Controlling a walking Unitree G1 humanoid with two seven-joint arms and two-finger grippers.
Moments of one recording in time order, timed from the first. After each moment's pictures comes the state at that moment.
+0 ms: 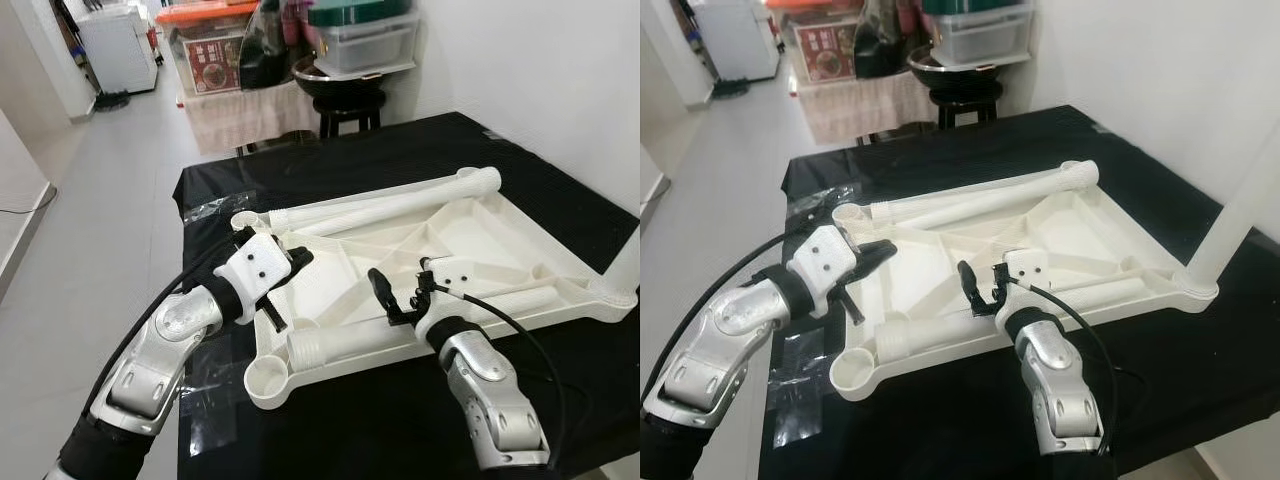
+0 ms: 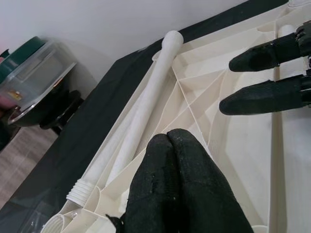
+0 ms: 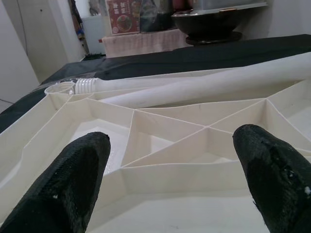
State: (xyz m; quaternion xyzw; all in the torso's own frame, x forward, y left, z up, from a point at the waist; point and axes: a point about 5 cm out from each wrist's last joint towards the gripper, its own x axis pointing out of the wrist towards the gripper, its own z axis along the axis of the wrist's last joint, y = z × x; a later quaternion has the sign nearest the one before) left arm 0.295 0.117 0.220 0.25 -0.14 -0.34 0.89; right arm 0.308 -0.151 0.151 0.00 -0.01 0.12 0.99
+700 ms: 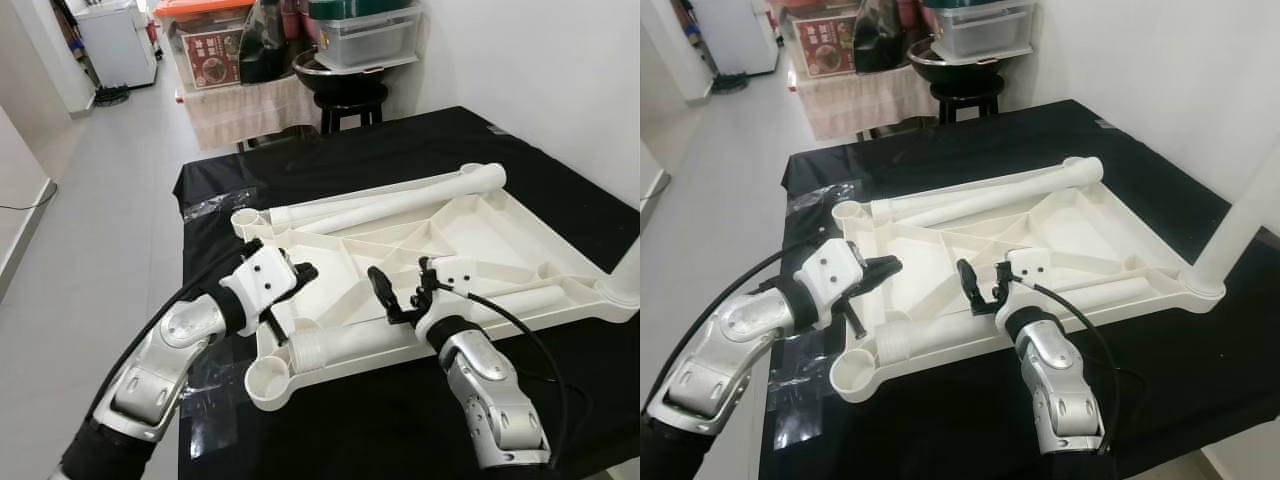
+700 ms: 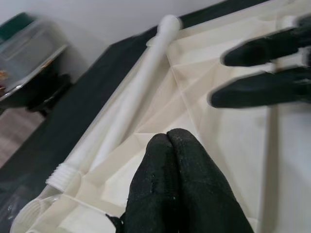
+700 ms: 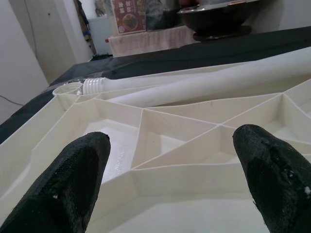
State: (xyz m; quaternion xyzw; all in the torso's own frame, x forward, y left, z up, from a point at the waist) left arm 0.300 0.109 0.209 0.22 -0.11 -0.34 0.91; right arm 0.307 -0.151 0.151 0.01 -0.01 0.12 0.99
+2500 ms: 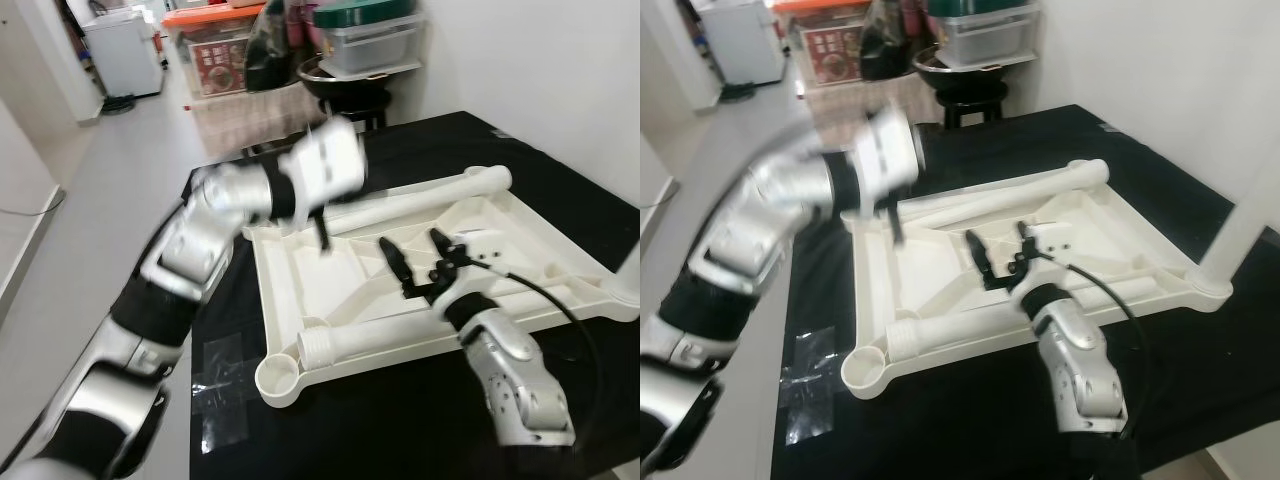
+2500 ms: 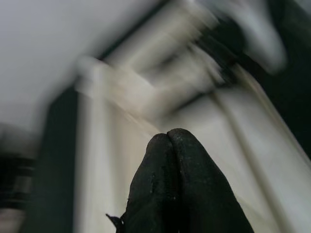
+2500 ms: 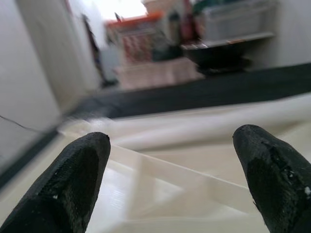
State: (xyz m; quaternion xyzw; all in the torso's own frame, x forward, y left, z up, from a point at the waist) left arm 0.325 0.067 0.267 0.42 -0.10 -0.55 0.71; right arm 0.319 -0.190 0.184 0.00 -0.05 0.11 0.99
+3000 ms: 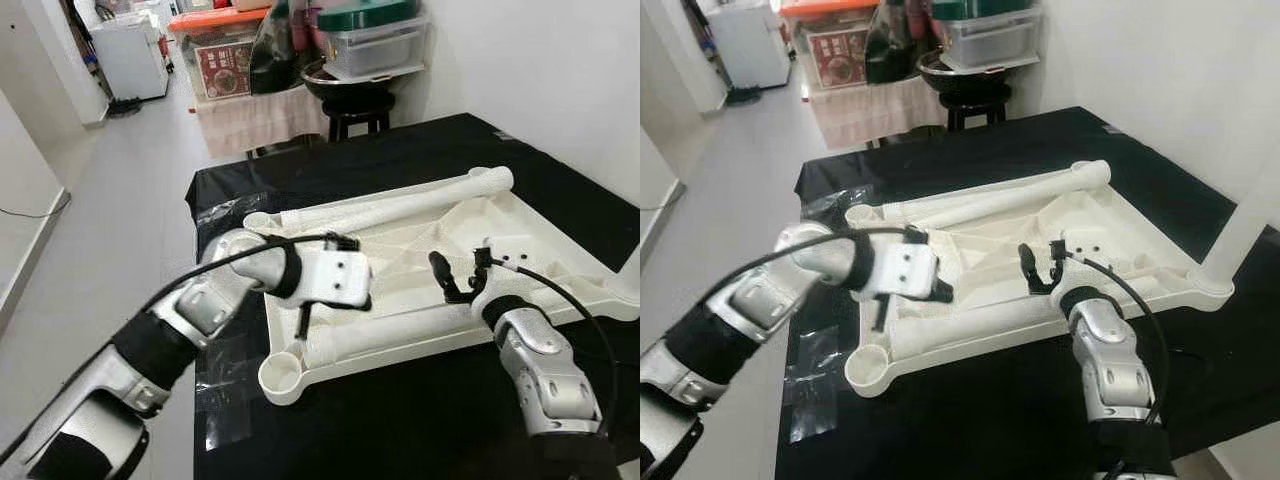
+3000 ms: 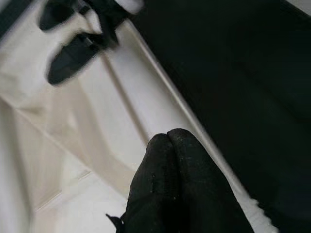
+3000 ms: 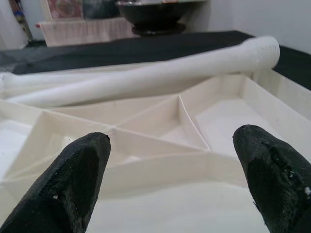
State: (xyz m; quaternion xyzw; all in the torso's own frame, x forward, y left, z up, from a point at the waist) left arm 0.316 0.044 0.229 0.43 -0.03 -0.63 0.64; right arm 0.324 -0.226 0.164 -0.05 0.02 -0.01 1.00
